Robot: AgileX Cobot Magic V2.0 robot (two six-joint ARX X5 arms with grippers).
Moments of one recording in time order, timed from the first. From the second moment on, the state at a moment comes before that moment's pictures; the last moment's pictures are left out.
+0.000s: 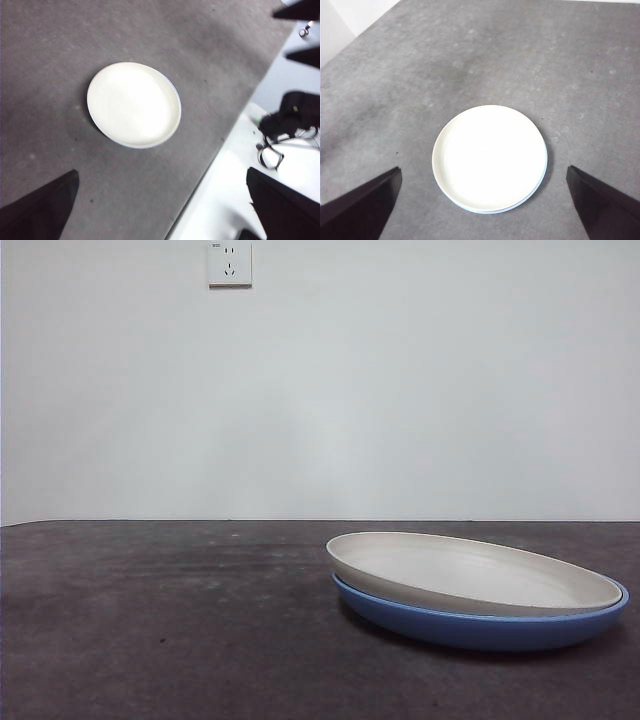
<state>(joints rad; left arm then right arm) -0.55 1.38 1.92 -1.41 0.47 0.16 0.12 0.57 1.00 -0.98 -0.42 0.03</state>
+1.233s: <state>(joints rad) -0.53 0.65 1.18 -1.22 0.46 0.07 0.12 1.40 0.98 -0.71 -0.47 0.08</state>
